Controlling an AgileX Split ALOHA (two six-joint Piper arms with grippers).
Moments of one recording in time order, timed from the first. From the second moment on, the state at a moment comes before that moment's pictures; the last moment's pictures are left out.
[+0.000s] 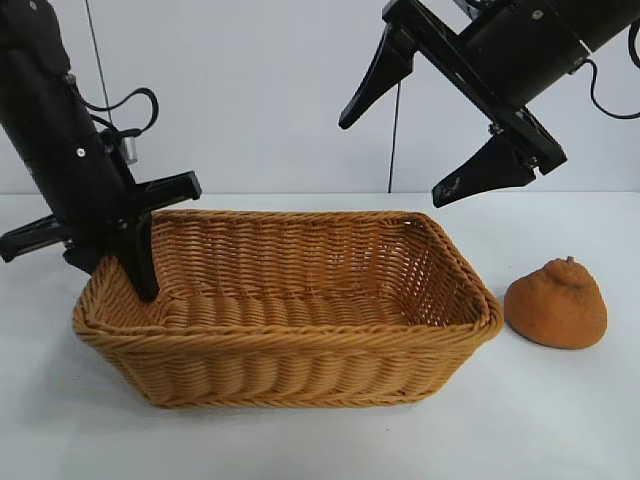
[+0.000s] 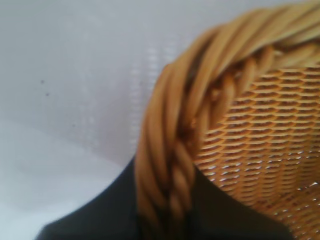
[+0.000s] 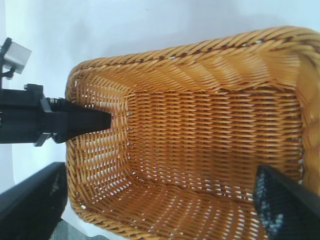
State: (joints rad) left arm -0.23 2.09 -1.37 -0.42 0.88 -0.11; right arm 0.29 1.71 -1.20 0.77 0.80 -0.19
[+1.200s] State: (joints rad) left arm -0.17 1.93 -1.69 -0.21 1.13 -0.09; right arm 0.29 1.71 -1.20 0.77 0.81 -0.19
